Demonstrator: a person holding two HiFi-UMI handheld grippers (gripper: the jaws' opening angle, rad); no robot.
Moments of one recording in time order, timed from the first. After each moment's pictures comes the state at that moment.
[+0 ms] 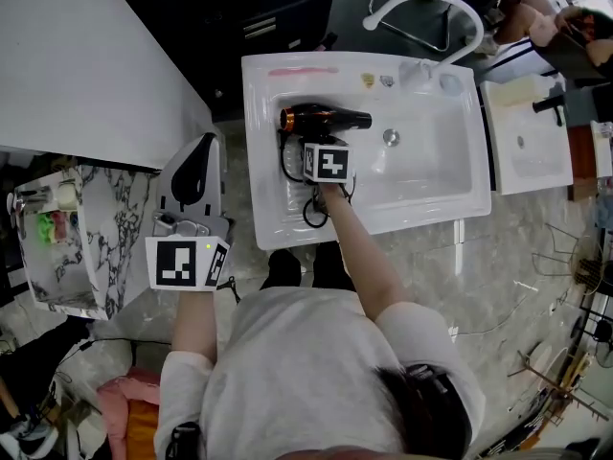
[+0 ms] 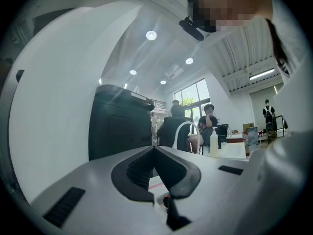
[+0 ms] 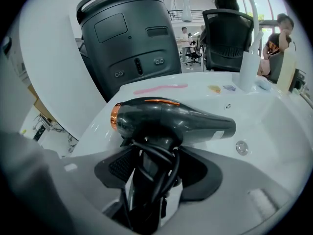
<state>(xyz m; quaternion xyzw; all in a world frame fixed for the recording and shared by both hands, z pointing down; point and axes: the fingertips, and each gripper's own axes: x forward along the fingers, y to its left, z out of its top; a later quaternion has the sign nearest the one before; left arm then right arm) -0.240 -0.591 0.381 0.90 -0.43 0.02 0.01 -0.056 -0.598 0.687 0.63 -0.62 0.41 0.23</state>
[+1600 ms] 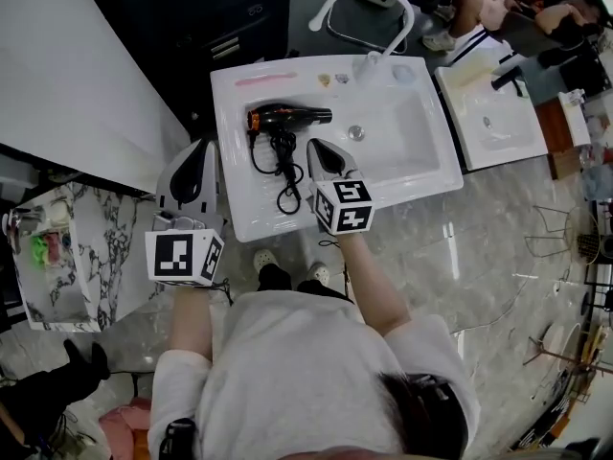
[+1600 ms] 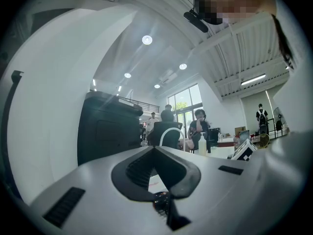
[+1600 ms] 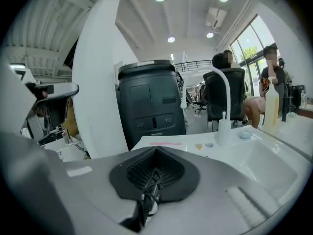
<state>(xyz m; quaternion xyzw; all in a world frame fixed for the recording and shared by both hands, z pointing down) -0.214 -0.527 0.363 0.92 -0.39 0.00 0.00 -0.035 -0.510 0.516 0.66 -0.72 0.18 0.06</state>
